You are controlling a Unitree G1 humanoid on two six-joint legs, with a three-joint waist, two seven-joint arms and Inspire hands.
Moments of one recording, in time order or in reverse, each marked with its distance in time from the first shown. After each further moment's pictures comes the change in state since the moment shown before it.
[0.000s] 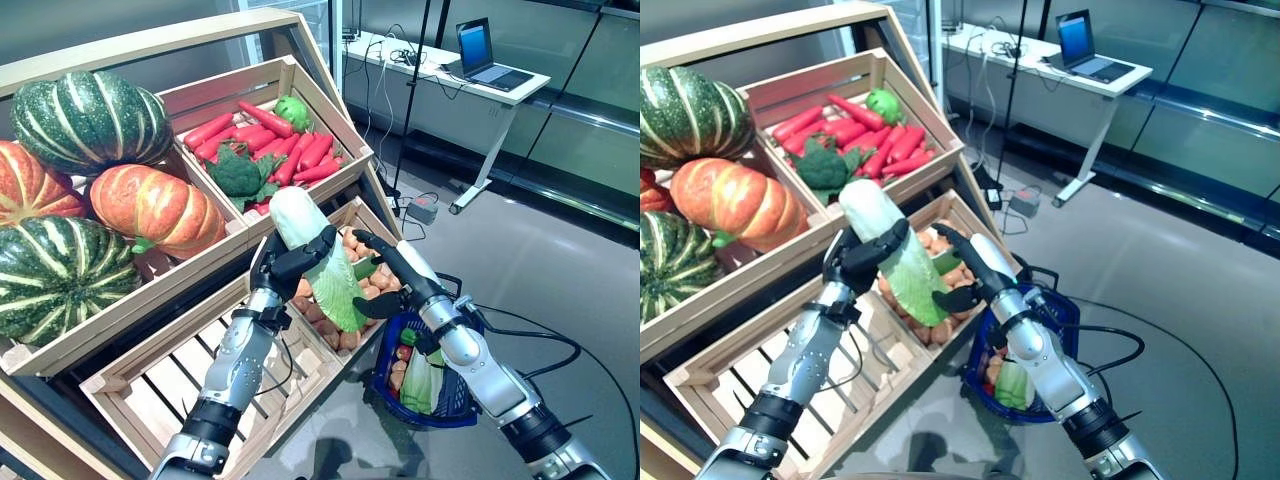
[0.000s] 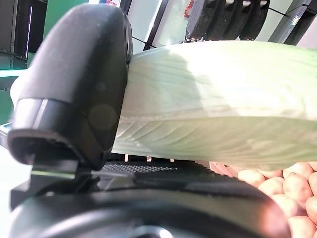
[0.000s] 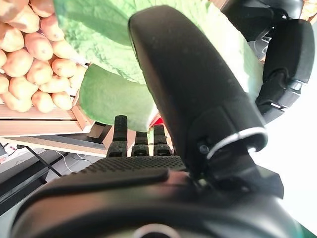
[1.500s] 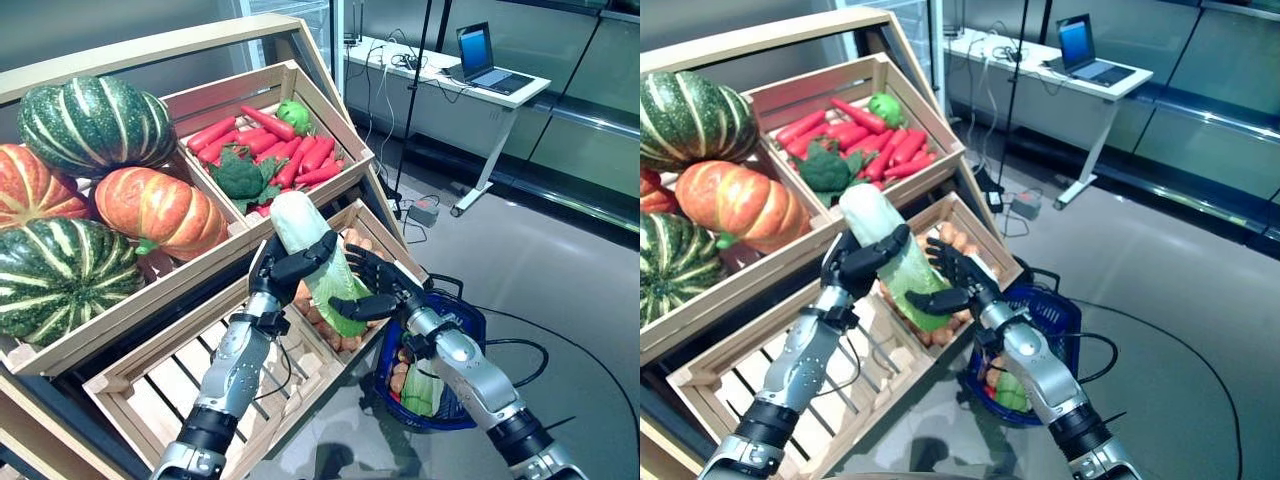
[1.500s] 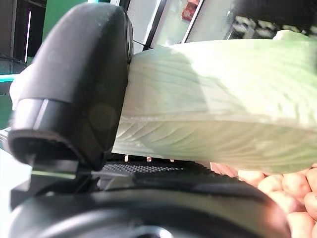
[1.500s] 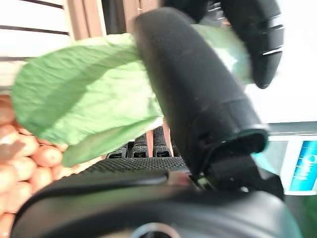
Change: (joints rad) left arm 0.040 0.005 0.006 -0.048 0.021 0.022 -0.033; right arm 0.021 0.125 -0.028 0.130 0.619 0.104 0.094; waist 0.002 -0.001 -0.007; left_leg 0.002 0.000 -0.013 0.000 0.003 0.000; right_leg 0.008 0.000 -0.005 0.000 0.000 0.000
